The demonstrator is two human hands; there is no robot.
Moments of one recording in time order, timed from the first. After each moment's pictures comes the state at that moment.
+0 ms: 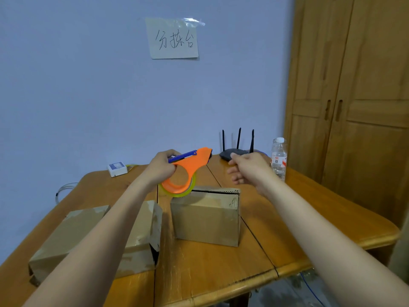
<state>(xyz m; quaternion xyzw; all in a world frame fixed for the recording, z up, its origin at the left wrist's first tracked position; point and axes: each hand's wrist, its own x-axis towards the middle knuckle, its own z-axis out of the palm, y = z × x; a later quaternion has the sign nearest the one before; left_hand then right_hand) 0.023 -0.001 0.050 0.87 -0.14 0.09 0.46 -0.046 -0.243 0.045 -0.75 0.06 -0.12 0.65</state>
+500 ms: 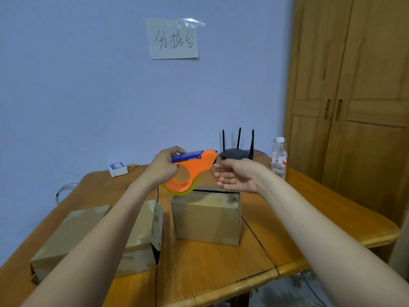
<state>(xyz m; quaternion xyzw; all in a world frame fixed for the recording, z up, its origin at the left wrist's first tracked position) 0.021 -0.002 0.052 0.89 -0.20 0.13 0.40 -0.039 -0.230 0.051 -0.63 0.09 0.10 0.77</state>
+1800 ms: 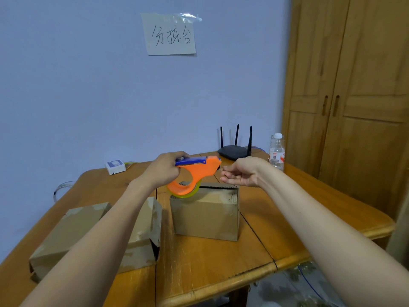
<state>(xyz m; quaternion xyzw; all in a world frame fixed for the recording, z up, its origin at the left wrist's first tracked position) 0.030 -0.005 0.039 0.93 -0.24 0.14 0.25 -0.023 -0.247 0.040 -0.63 0.13 0.10 0.76</state>
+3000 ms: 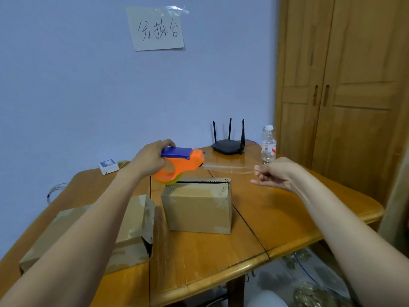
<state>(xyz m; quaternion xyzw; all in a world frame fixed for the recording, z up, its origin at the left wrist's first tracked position) 0.051 0.001 0.053 0.94 -0.25 0.18 0.17 -0.054 -0.339 0.009 -0.64 0.19 -0.01 0.74</state>
